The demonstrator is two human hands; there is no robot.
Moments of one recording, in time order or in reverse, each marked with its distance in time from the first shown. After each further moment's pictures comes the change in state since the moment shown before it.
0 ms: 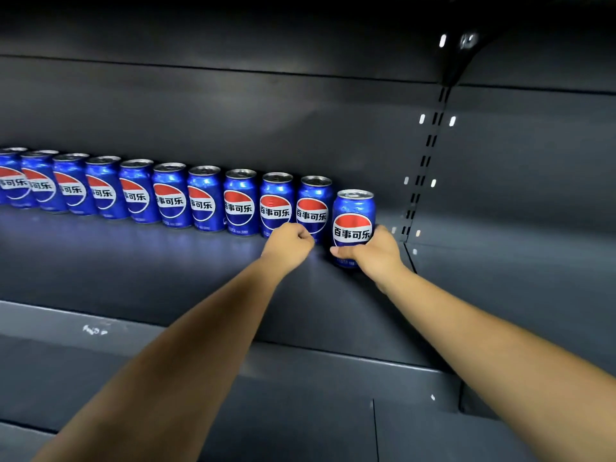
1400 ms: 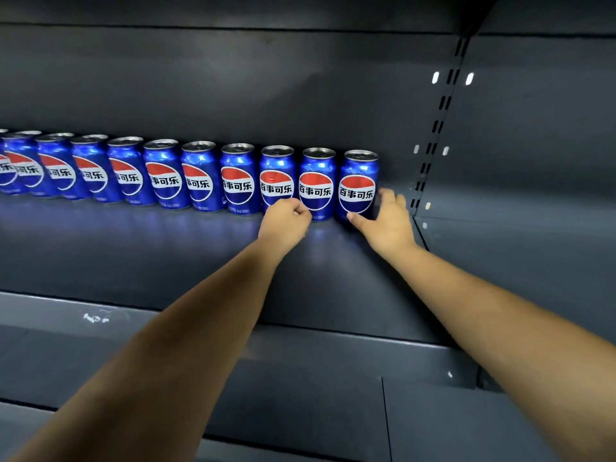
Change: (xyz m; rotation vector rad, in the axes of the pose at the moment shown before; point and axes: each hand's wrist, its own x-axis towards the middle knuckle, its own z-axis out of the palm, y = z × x) left_hand -0.001 -0.008 -0.005 -0.029 0.054 0.016; right_hand 0.010 0.005 -0.001 -0.360 0.117 -0.153
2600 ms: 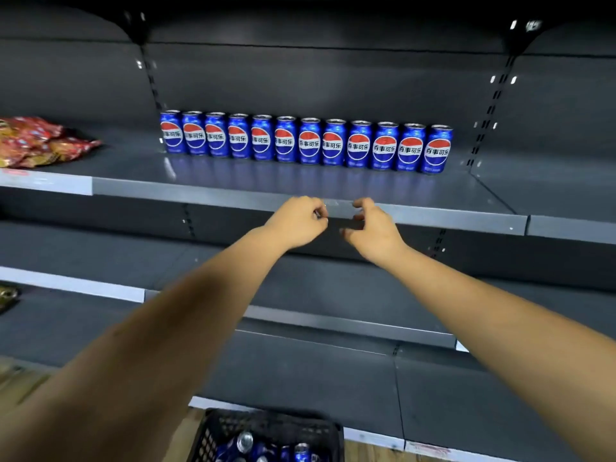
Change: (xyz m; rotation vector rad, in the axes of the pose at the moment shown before) left_hand -0.261 -0.076 -0.259 0.320 -0.204 0.241; right_hand -0.309 -0.207 0.069 -0.018 -0.236 -0.102
